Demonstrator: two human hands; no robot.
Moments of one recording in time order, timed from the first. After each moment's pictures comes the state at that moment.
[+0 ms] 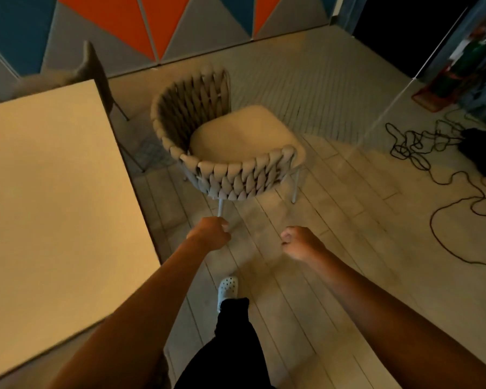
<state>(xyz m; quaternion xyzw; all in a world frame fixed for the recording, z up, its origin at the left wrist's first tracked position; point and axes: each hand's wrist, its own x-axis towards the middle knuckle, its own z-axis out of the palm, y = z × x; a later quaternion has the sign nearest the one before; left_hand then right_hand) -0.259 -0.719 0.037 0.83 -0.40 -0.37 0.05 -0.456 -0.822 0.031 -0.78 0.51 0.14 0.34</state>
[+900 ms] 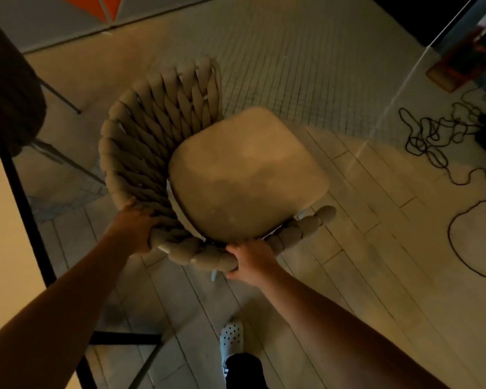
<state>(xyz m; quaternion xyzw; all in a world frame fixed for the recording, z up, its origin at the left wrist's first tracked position) 0.076 -0.913 -0.064 0.70 -0.64 -0.13 -0.30 -0.182 -0.998 -0.069 -0.90 0.29 0.20 0.24</state>
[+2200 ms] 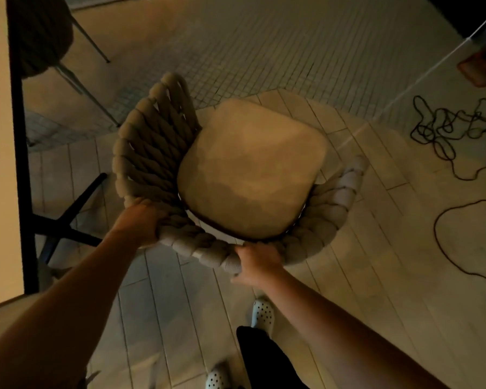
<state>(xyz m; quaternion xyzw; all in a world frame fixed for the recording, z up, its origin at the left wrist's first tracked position) -0.260 -0.797 -0.070 0.81 -0.51 -0.20 -0.21 -0.501 -0.918 -0.065 -0.88 0.24 0.31 0.27</state>
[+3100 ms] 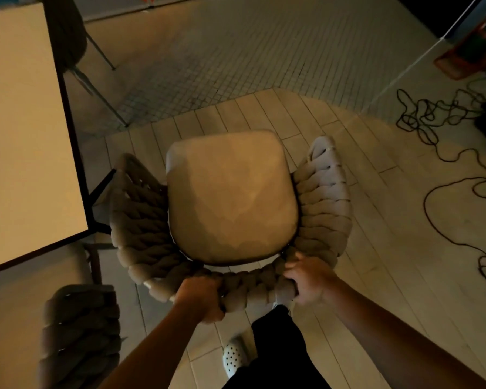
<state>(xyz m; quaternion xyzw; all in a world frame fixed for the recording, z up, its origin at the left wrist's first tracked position) -0.462 -0.653 -0.090 0.77 -0.48 -0.38 -0.19 -0.649 -0.845 -0.068 -0.91 0.11 0.34 0.18</state>
